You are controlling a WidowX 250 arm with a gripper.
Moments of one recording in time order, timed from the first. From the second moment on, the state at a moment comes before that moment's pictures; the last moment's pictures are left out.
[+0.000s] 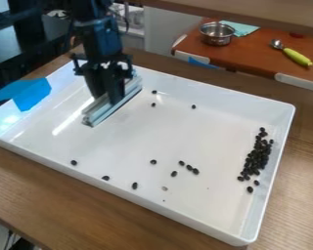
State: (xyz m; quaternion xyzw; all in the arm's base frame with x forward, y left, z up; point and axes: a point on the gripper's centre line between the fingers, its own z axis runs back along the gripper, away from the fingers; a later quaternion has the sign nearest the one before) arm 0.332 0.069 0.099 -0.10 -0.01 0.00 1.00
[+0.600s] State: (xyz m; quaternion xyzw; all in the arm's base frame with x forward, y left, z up) arm 0.289 0.096 0.068 -0.03 -0.01 -0.07 1.00
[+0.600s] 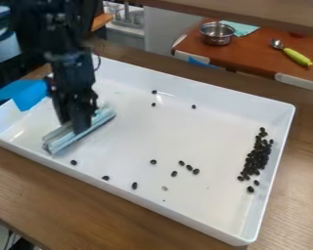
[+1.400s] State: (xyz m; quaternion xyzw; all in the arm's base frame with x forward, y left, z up) arm 0.288 0.051 0.063 -0.03 -0.02 -0.04 1.00
